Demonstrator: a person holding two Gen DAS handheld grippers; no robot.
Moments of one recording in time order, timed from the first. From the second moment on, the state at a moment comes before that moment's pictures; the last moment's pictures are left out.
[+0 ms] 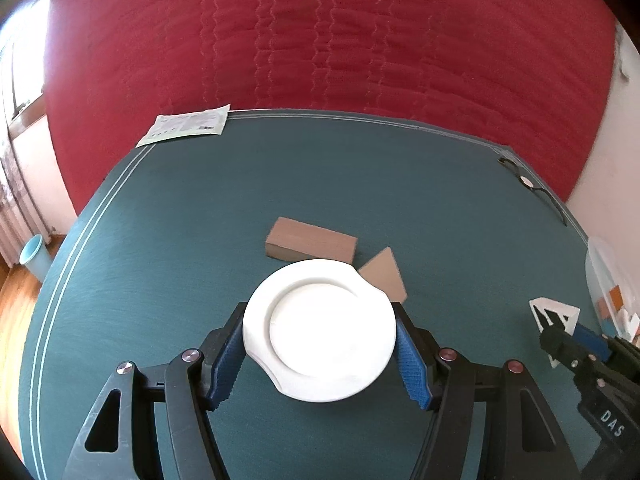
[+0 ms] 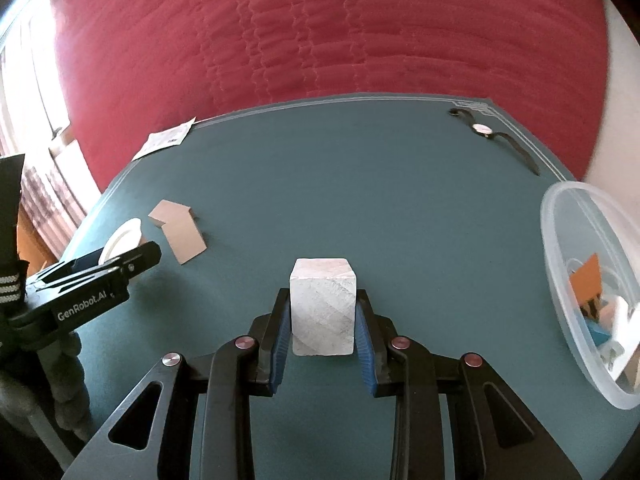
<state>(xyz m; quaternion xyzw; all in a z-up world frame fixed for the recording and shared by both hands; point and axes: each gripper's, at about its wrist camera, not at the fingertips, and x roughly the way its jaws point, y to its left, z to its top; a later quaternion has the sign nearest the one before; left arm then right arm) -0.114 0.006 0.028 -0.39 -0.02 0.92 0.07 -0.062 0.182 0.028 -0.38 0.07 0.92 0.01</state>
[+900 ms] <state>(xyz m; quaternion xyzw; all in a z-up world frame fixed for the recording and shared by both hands) -0.087 0.048 0.032 -0.38 0.03 0.92 0.13 -0.026 0.241 0.047 -0.34 0.10 0.93 0.08</state>
